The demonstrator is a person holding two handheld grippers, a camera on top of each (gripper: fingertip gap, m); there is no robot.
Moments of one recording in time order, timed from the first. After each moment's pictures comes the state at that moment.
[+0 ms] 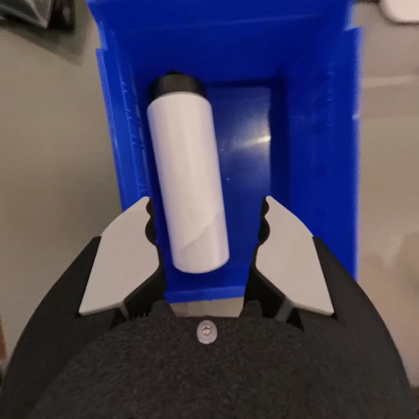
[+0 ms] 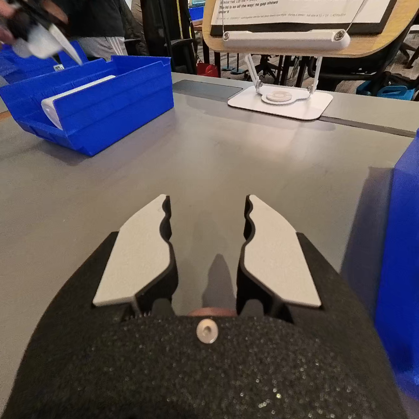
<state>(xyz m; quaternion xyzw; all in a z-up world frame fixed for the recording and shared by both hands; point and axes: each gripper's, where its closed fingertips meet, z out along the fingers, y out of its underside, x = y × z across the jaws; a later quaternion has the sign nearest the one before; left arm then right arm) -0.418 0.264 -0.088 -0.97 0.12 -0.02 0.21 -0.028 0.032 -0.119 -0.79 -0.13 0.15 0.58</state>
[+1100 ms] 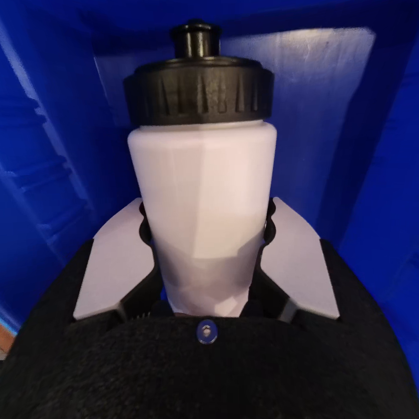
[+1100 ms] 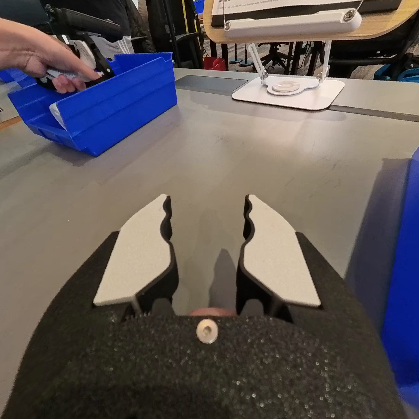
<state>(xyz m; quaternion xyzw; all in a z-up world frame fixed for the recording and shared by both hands) -0.414 0.298 -0.190 -0.99 0.12 0.02 0.04 -0.025 0.035 -0.124 -0.80 -0.12 0.17 0.57</state>
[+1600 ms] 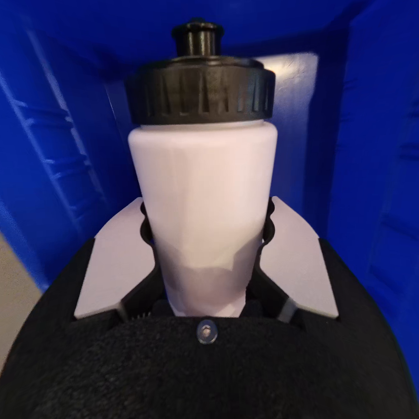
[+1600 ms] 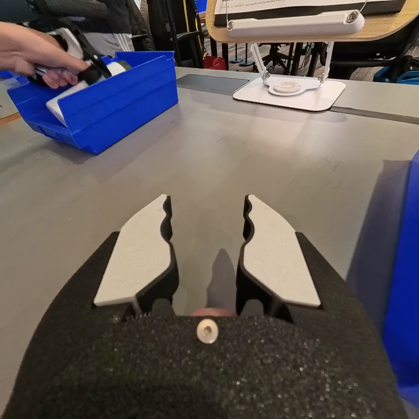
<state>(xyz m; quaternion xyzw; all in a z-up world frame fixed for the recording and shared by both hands) -0.410 0.302 -0.168 -0.98 0.16 -0.04 0.11 -0.027 0.034 -0.124 -0.80 -0.13 0.17 0.57</state>
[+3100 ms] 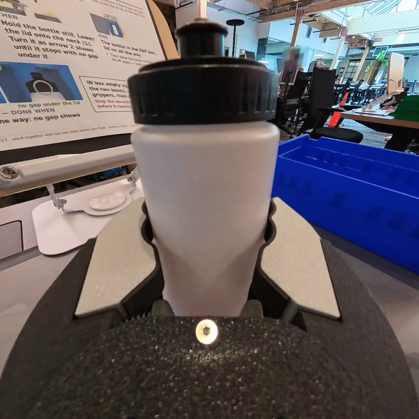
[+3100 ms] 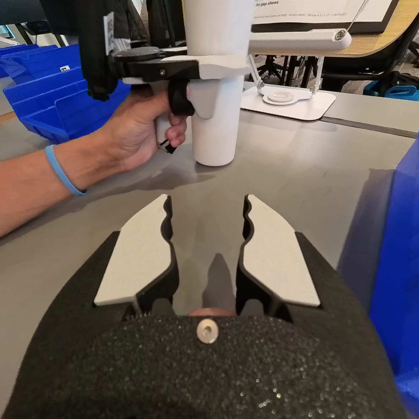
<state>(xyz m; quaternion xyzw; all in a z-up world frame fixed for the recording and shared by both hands) -0.047 0.219 -0.067 -0.64 0.34 -0.34 0.60 -0.021 0.035 -0.120 -0.79 -0.13 0.16 0.58</state>
